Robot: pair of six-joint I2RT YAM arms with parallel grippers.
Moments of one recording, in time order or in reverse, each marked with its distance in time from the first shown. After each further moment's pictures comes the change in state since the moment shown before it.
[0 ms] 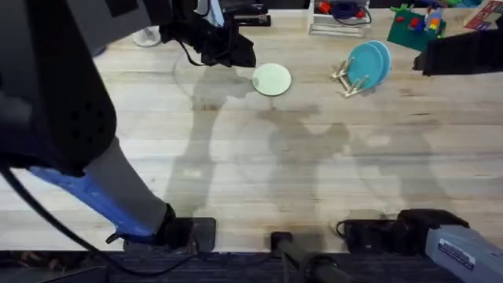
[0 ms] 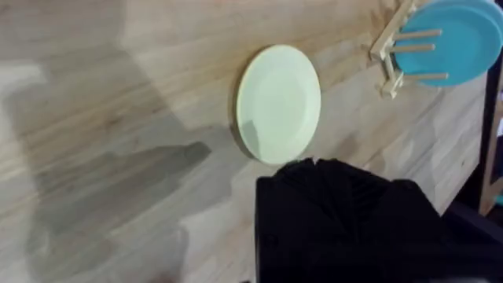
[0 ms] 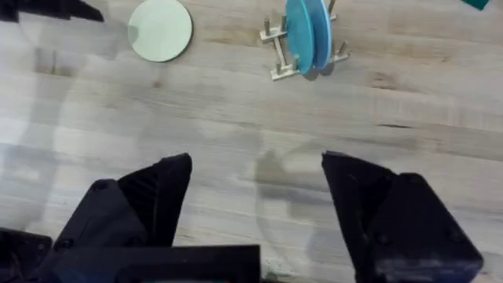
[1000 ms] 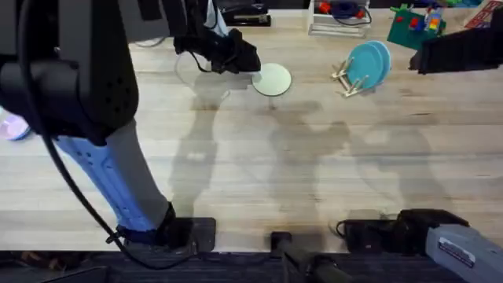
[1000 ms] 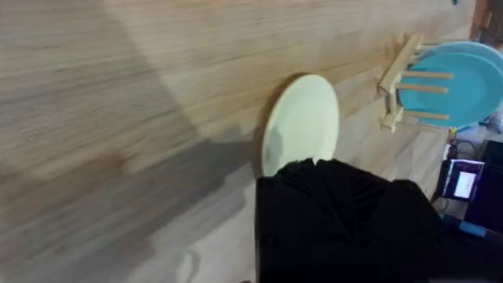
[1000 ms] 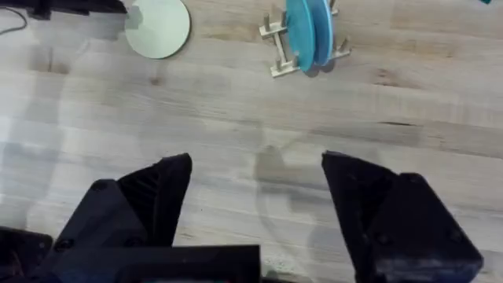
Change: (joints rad) left arm 0.000 0.155 0.000 0.167 0.072 -0.171; right arm 0.000 0.028 0.000 0.000 0.000 0.000
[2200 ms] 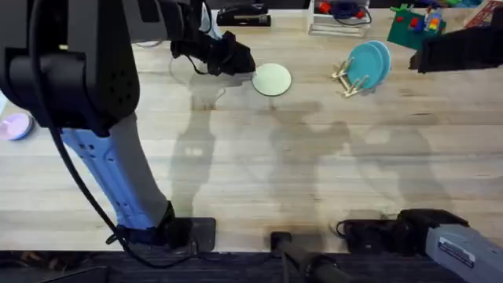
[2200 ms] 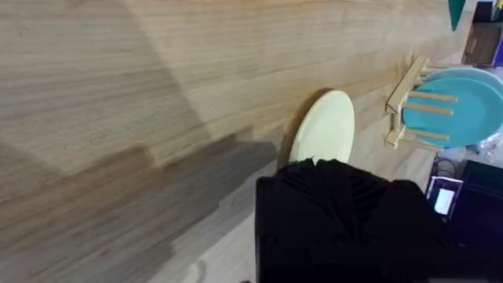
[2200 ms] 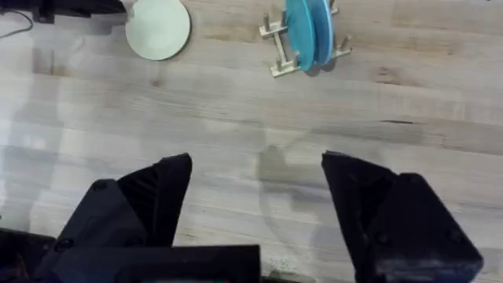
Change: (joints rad) left arm 0.040 0.048 0.000 0.045 0.020 -0.049; right arm 0.000 0.000 0.000 0.000 0.000 0.019
